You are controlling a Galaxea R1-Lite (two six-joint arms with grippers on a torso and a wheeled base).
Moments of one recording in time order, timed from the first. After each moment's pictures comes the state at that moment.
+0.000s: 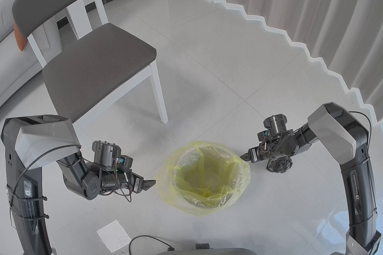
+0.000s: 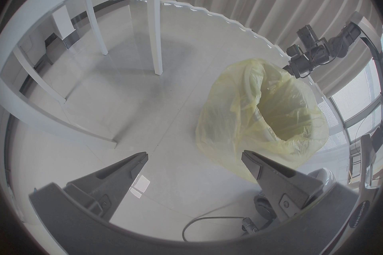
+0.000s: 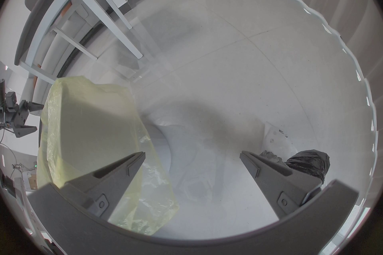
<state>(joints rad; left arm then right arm) -0.24 2.29 -0.71 -0.82 -0.21 0.16 0.22 2.61 -1.53 -0.22 0.14 0.00</state>
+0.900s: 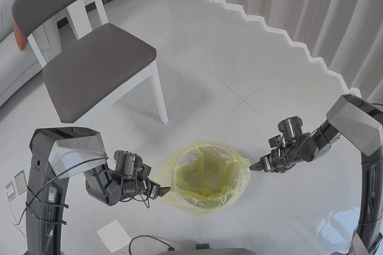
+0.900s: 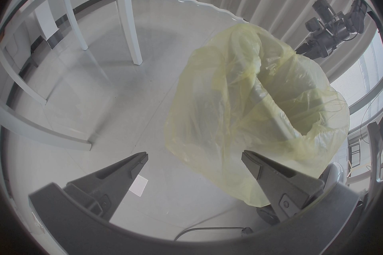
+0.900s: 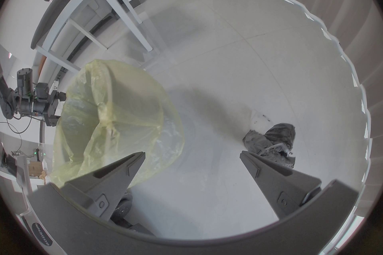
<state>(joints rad) -0.33 2.49 -0.86 -0.85 -0.17 0.15 0.21 2.38 -1.15 -0.32 0.17 -0.10</state>
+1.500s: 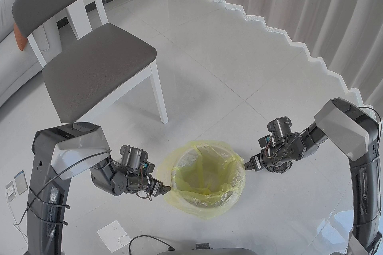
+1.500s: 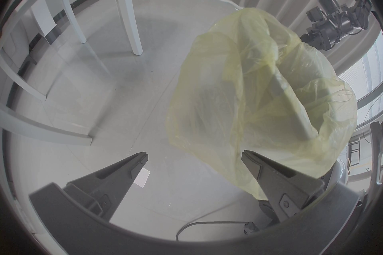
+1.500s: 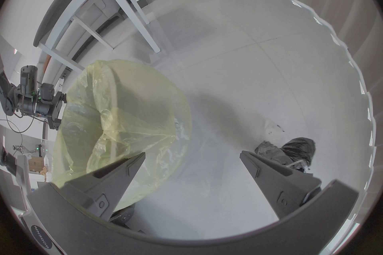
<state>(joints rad) -0.33 2.50 -1.01 -0.62 -0.14 0.16 0.24 2.49 -1.32 -0.25 0.21 -0.09</state>
